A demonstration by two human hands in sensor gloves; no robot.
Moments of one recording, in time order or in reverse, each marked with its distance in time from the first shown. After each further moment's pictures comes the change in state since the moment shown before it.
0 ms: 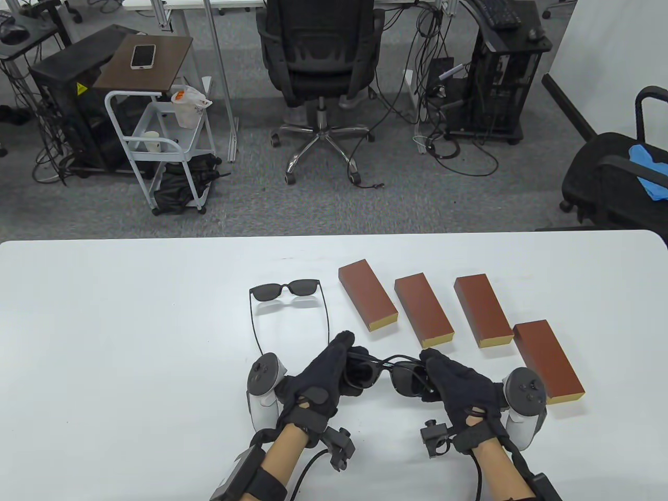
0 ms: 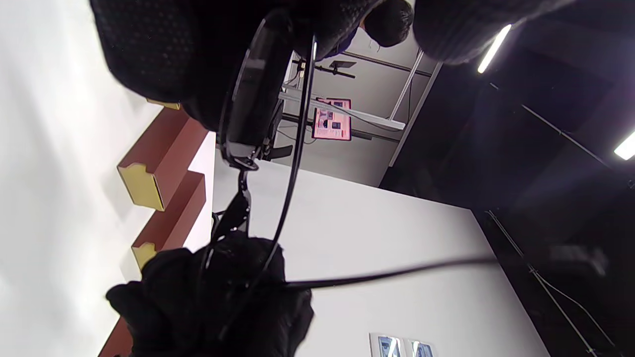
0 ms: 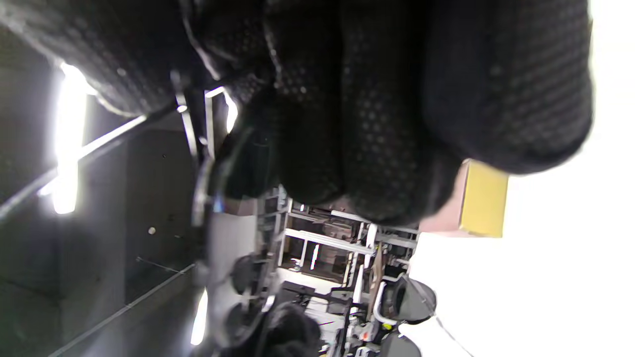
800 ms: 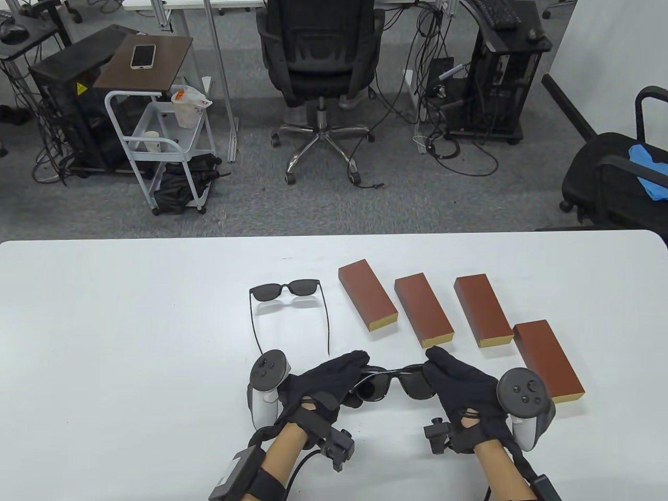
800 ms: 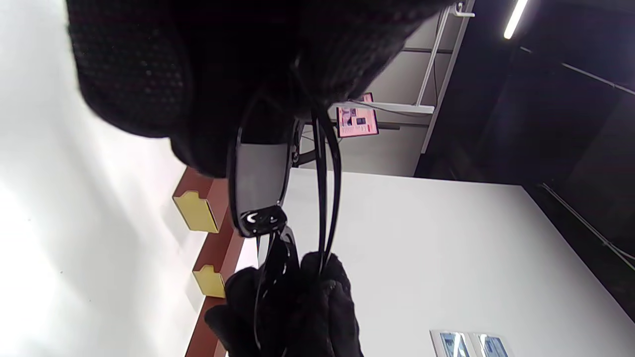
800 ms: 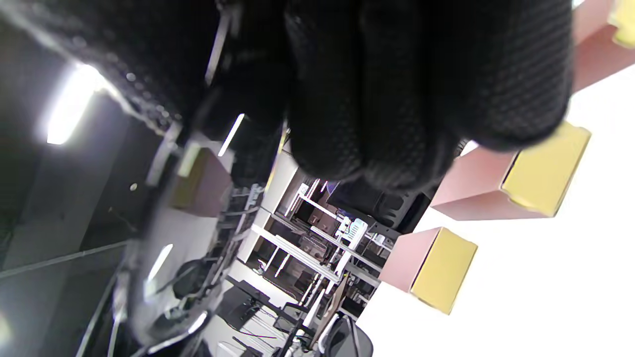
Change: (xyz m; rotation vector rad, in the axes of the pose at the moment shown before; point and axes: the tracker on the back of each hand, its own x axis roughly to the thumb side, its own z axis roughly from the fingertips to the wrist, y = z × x) left_hand -0.007 0.004 -0.004 0.045 0.081 -0.163; right_hand 0.017 -0.001 0.005 -0.085 -0.132 0.332
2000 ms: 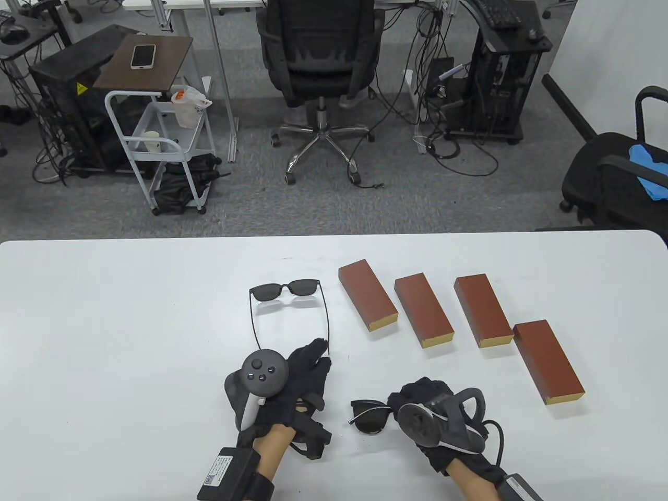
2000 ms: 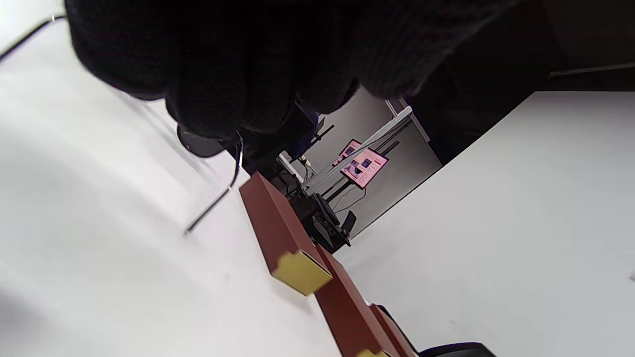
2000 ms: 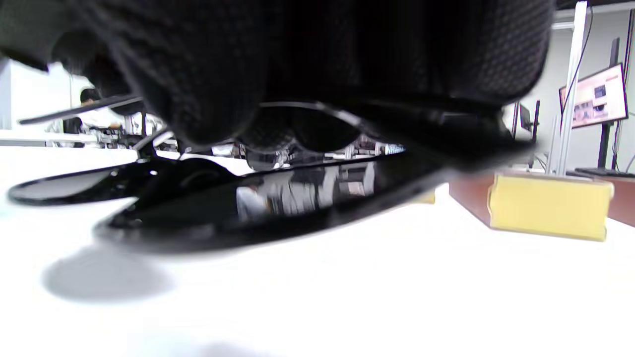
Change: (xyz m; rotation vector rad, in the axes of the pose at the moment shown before) left_hand 0.026 0.039 0.015 0.364 -0.093 -0.790; right_hand 0.031 0.079 0.030 0.365 -0.498 0.927
